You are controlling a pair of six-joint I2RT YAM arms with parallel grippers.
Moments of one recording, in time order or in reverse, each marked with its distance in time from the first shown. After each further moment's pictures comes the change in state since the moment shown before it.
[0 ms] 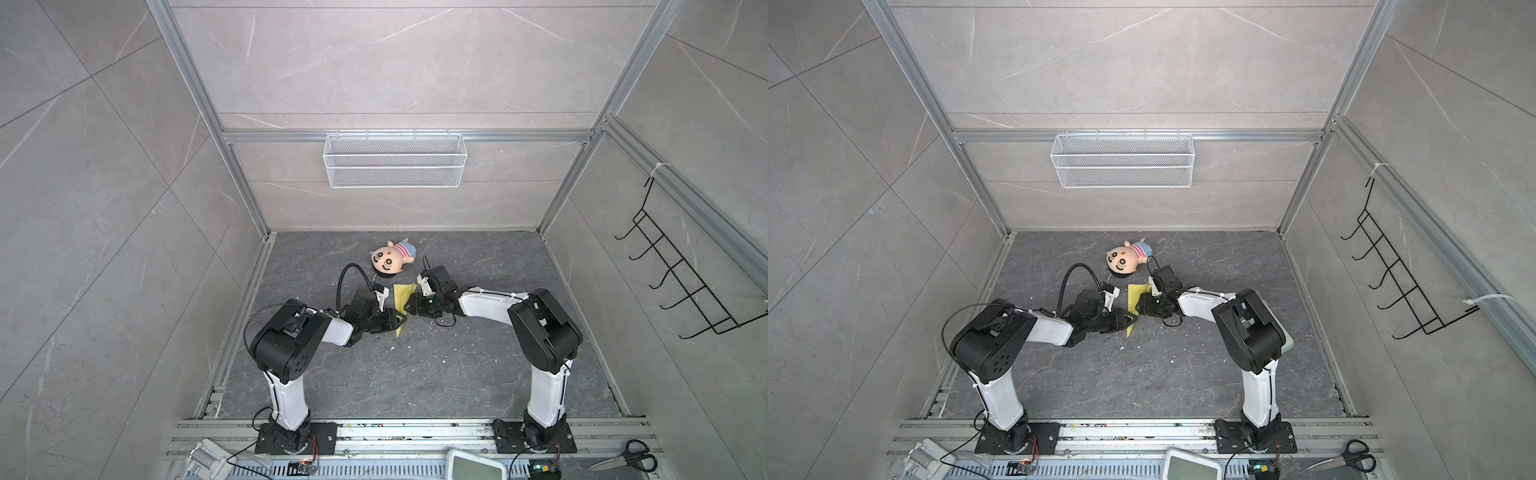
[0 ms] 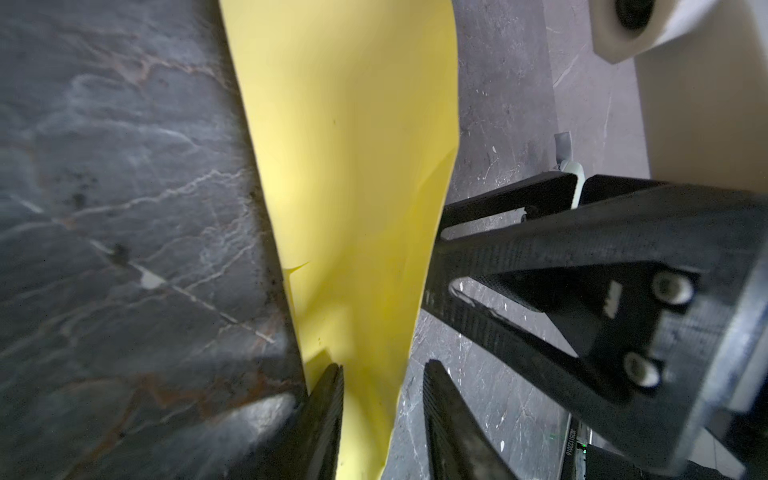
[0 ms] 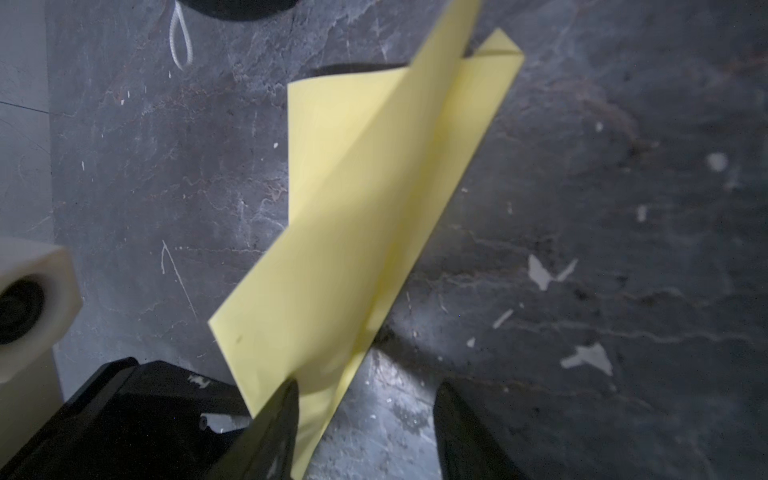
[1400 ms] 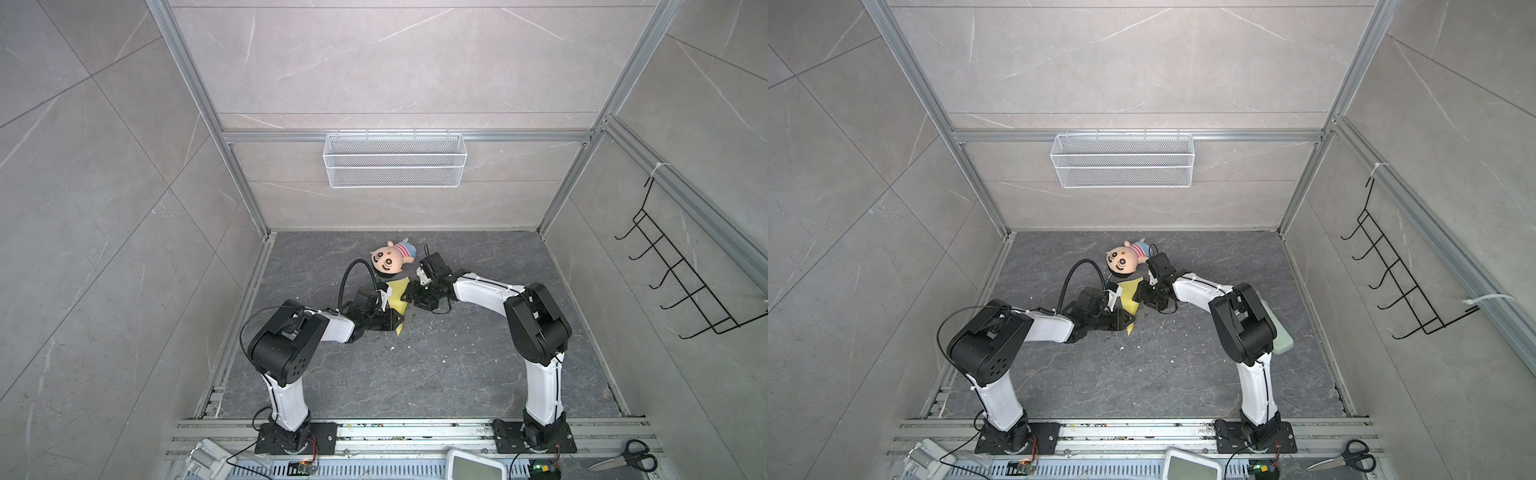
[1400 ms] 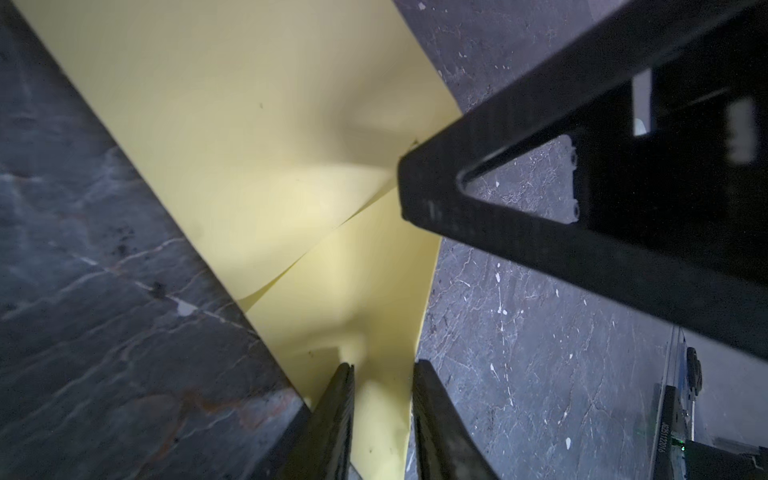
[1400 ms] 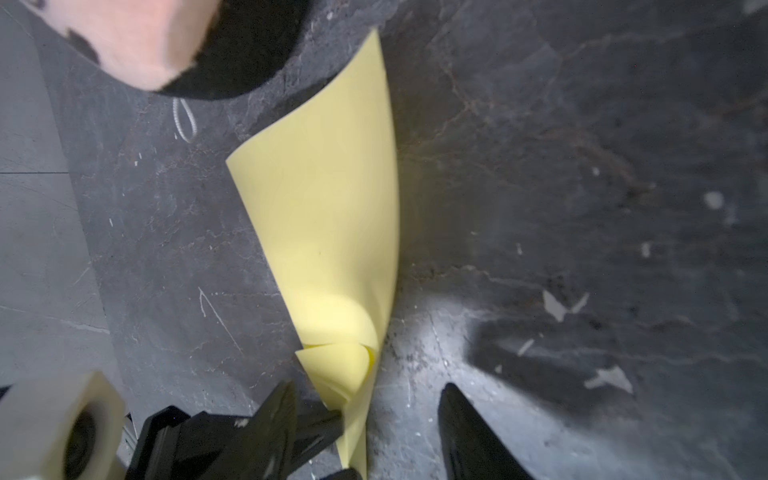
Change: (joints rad) left arm -0.013 -0.023 0.042 -0.135 -0.066 0.212; right arm -0.014 0.093 0.249 -0.224 -0.038 0.143
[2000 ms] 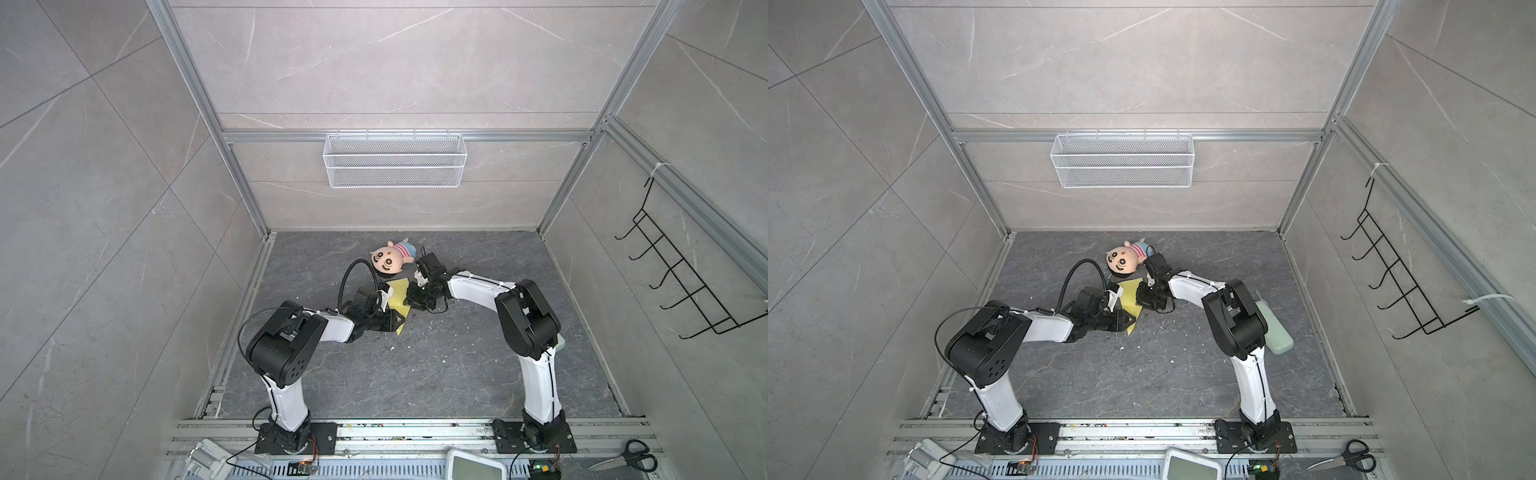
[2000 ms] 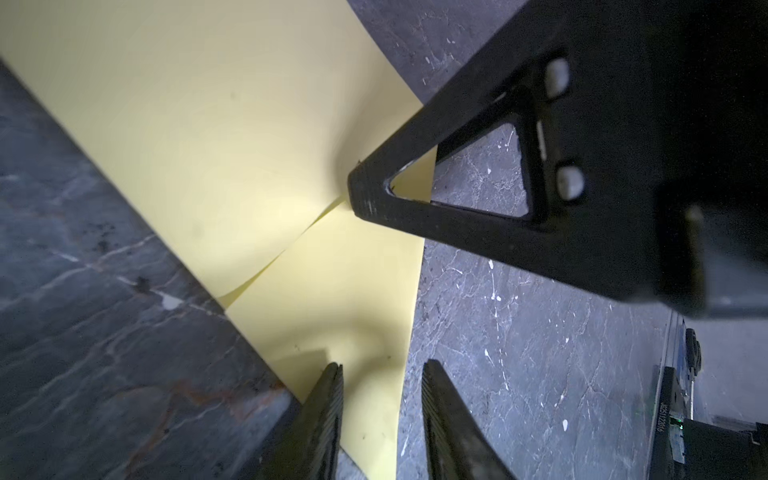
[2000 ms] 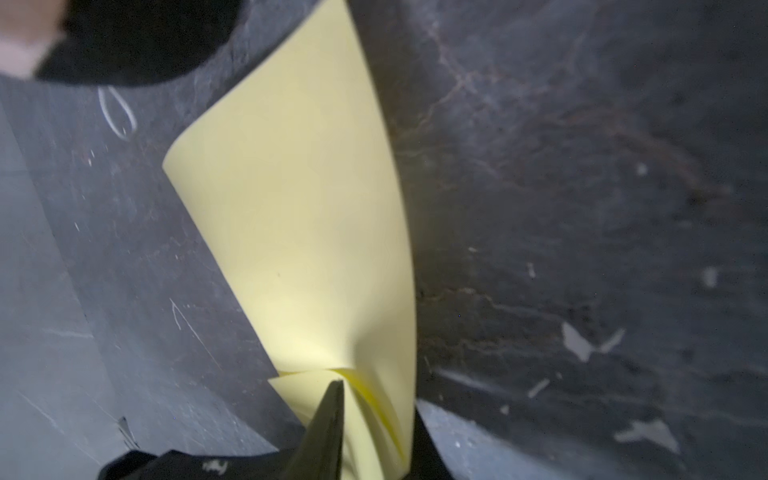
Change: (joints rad) left arm 0.005 -0.018 -0.001 -0.031 0.023 0.033; right arm 0.000 0.066 0.054 -0.044 -0.016 0.006
